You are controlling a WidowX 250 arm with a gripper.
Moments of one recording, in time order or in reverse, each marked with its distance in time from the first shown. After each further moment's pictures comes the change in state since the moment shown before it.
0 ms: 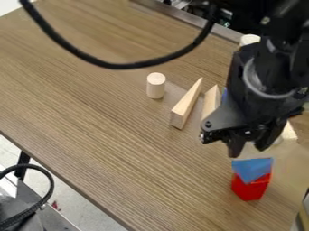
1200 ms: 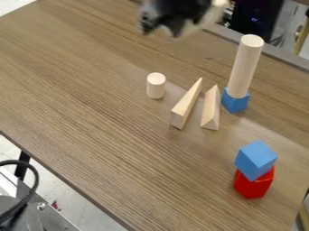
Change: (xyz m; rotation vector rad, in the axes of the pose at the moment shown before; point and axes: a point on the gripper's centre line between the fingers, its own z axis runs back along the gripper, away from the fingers) arm 0.135 0.029 0.070 -0.090 -0.427 0.363
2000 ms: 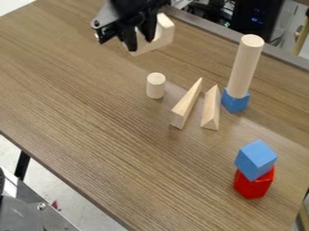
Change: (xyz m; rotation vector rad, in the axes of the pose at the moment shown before) arm 0.032 0.026 -0.076 0.091 0.238 -0.057
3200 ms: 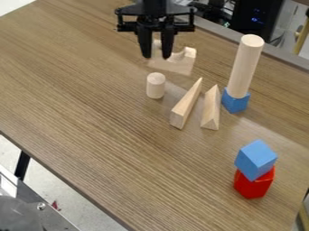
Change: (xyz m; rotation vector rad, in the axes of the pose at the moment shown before) arm -0.008 -0.021 -0.042 0.095 0.359 -0.696
